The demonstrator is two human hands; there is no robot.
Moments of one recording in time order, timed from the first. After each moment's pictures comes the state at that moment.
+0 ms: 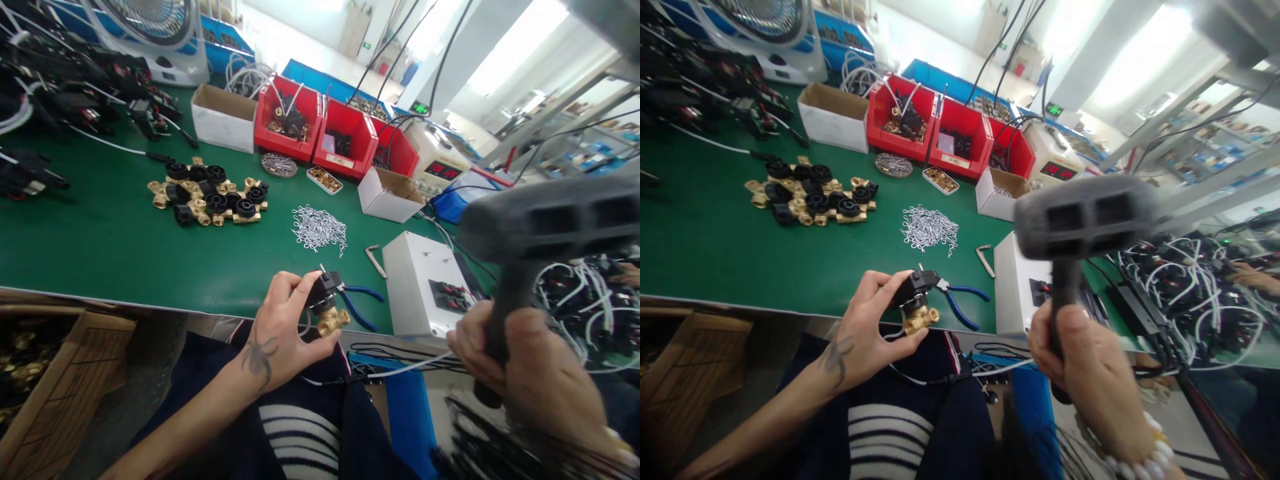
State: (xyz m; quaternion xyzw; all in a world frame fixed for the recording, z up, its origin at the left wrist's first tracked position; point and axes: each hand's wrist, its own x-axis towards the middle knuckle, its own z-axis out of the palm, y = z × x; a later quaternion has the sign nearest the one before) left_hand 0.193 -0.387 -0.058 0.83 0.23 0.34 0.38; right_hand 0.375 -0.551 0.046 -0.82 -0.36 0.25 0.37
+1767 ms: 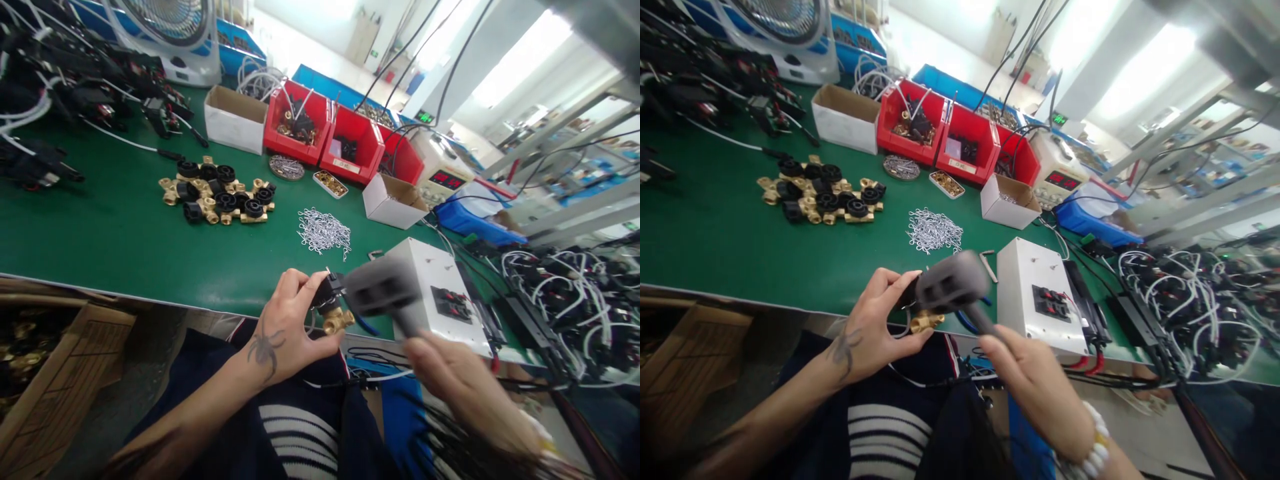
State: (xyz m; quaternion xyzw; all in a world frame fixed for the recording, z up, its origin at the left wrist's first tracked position) left_hand 0.197 -0.383 -0.059 0.82 0.22 0.34 0.40; right_hand 0.359 -0.538 0.039 -0.82 -0.45 0.26 0.22
